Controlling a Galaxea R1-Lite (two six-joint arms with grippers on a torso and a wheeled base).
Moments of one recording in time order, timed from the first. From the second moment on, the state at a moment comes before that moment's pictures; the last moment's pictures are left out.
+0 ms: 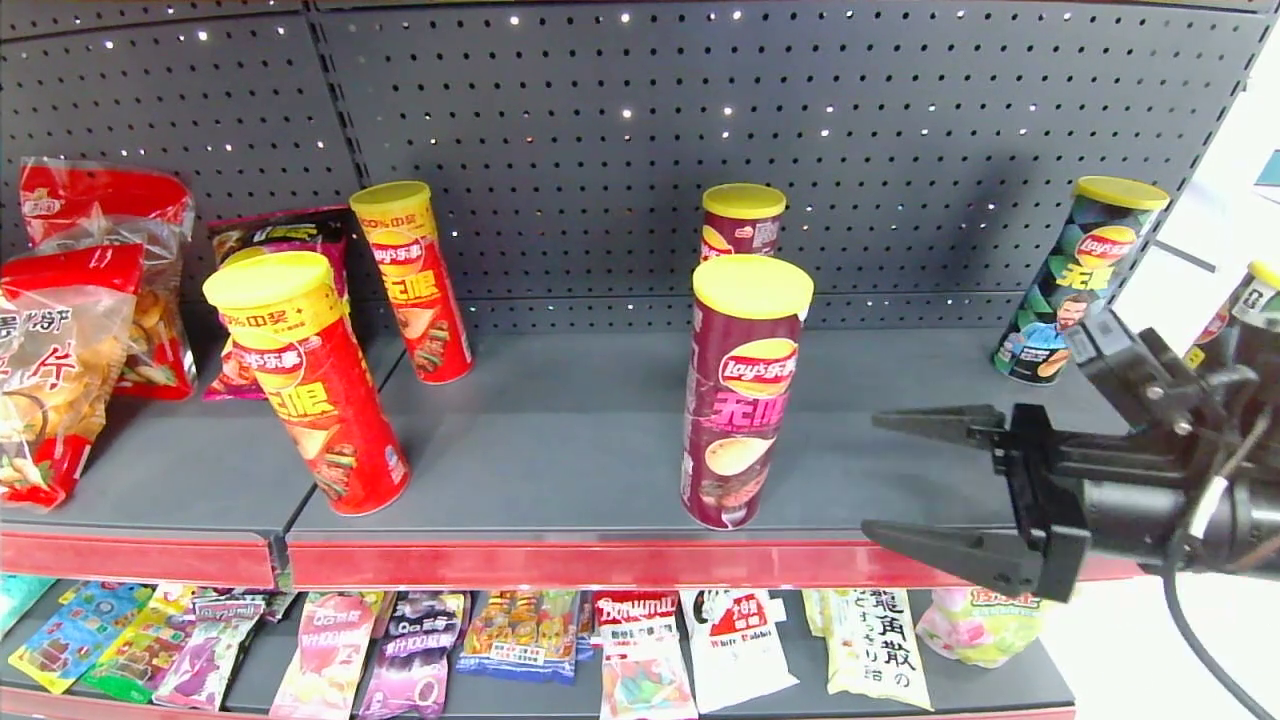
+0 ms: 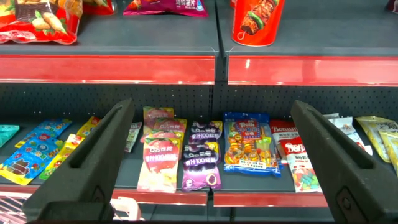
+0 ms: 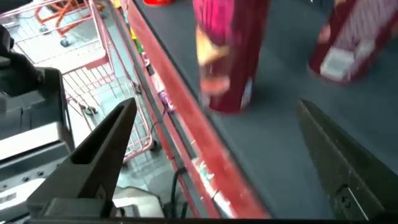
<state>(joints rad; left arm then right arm) 0.00 0.00 0.00 0.00 0.02 0.00 0.30 1.41 -0.51 -0.61 0.76 -0.23</state>
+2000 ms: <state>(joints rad) 0.00 0.00 0.00 0.00 0.02 0.00 0.00 0.00 0.00 0.00 0.03 0.00</state>
